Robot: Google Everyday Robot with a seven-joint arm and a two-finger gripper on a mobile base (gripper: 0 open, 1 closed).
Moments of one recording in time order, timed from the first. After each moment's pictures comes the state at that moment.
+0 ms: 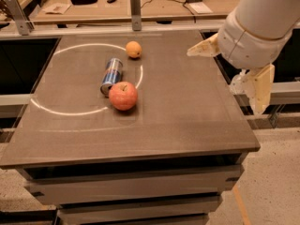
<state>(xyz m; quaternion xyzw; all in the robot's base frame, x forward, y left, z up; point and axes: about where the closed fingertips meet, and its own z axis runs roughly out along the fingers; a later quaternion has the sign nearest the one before) 0.467 -0.160 0.956 -0.89 0.43 -0.12 0.09</state>
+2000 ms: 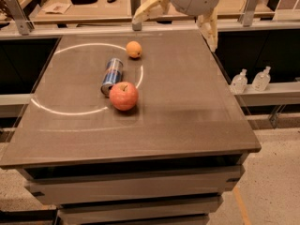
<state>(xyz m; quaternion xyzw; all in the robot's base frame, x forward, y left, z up) 0.564 -0.068 1.009 -0.97 0.11 -0.15 0.12</state>
